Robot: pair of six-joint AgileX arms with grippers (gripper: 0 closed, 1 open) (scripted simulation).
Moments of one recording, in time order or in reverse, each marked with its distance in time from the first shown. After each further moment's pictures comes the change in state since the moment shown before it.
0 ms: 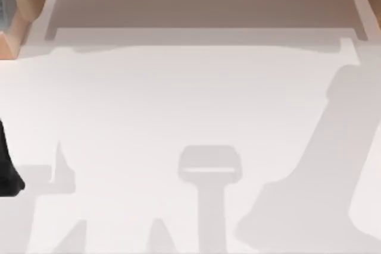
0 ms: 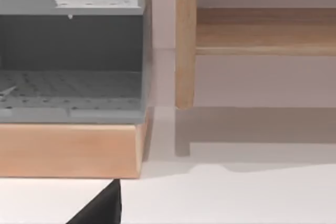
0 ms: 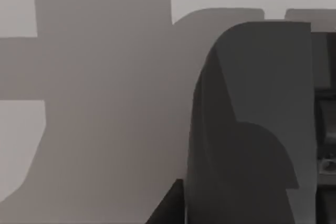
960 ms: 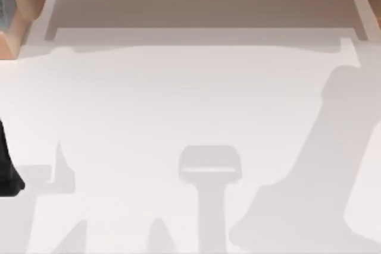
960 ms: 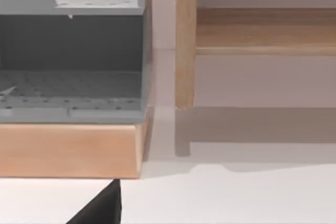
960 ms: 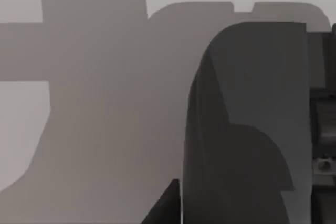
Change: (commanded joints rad) left arm 0.000 0.000 0.000 0.000 0.000 0.000; right arm -0.001 -0.027 0.000 -0.005 0.003 -0.010
